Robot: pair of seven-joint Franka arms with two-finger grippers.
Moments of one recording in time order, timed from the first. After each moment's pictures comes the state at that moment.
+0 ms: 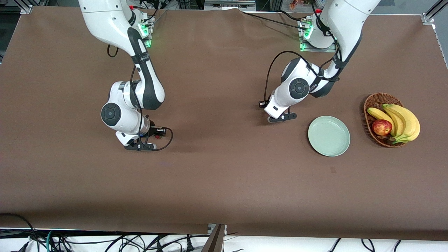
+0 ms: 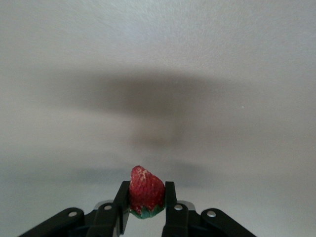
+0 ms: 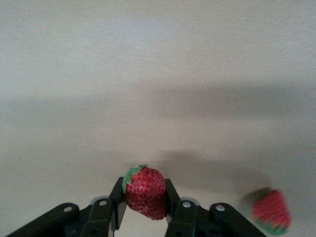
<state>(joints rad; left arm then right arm) -0.11 0.44 -0.42 -2.12 -0.10 2.32 -0.63 0.72 0.61 -0.41 -1.79 0.52 2.25 0.10</state>
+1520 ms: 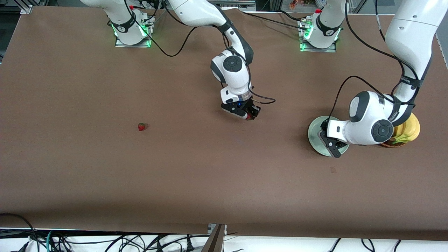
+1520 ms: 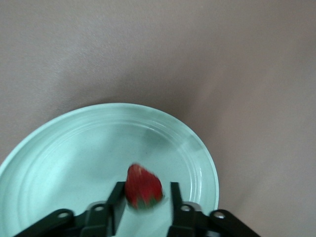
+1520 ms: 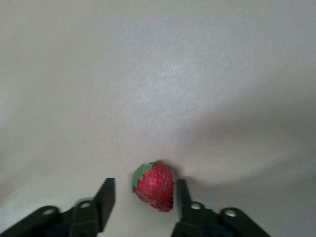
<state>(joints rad) 0.30 0.60 -0.40 -1.82 0.13 2.13 0.80 1.25 0.97 -0.38 -1.40 0.52 2.62 1.22</state>
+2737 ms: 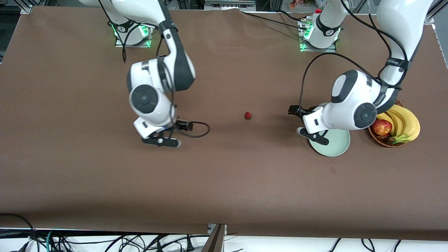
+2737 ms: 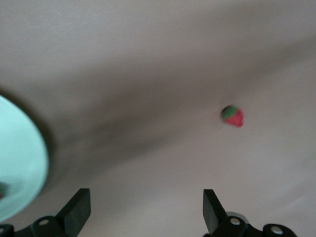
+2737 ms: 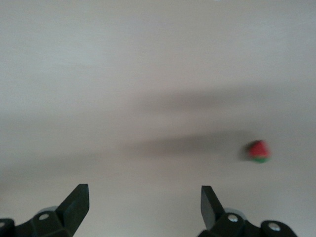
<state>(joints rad) 0.27 0.47 -0.63 -1.81 -0.07 1.97 -0.04 1.04 0.71 -0.83 -1.44 0.52 1.80 0.24</state>
